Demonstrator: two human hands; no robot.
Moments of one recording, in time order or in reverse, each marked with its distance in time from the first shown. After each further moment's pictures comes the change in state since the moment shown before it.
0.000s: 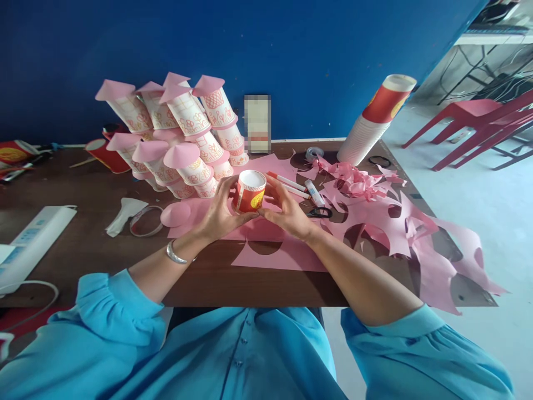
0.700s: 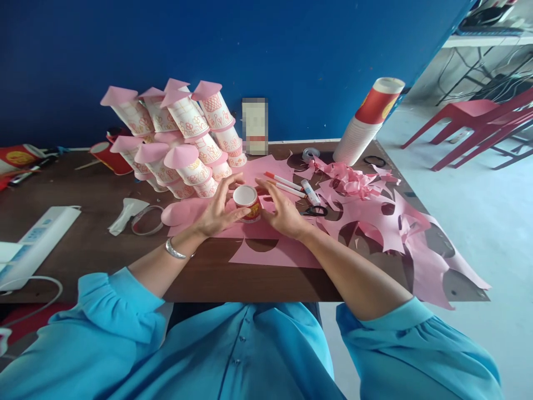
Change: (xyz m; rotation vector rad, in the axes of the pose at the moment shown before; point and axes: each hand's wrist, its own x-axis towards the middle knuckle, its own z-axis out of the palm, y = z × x) left_hand 0.000 0.002 -0.011 -0.218 -0.154 -0.153; right_hand -0.003 -0.001 -0.001 -0.464 0.059 -0.084
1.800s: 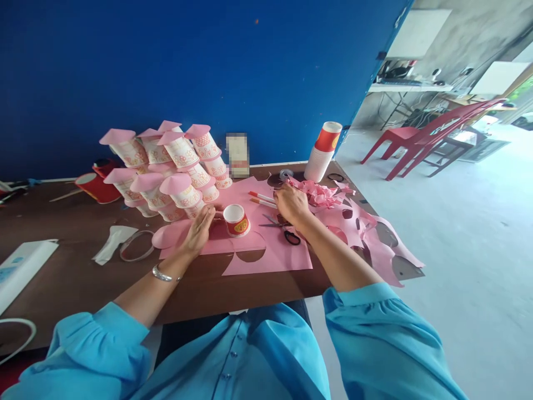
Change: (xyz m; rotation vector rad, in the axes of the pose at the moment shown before) left_hand -0.011 -0.007 -0.010 -0.246 0.191 -0.363; right_hand 0.033 -0.031 -0.068 -1.123 -0.045 0.531
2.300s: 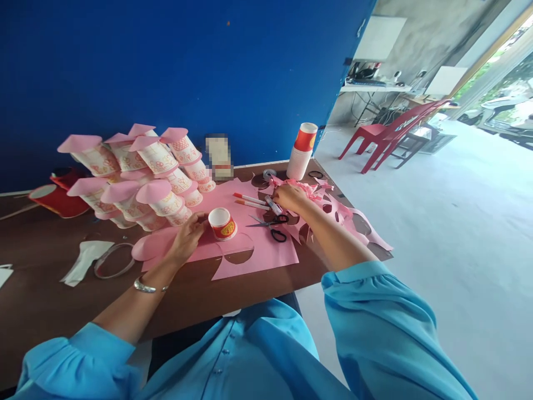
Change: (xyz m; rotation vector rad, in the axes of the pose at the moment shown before) left_hand 0.007 -0.013 0.002 -0.001 -0.052 -0.046; right_hand 0.018 0.049 -0.005 -0.052 -0.182 0.065
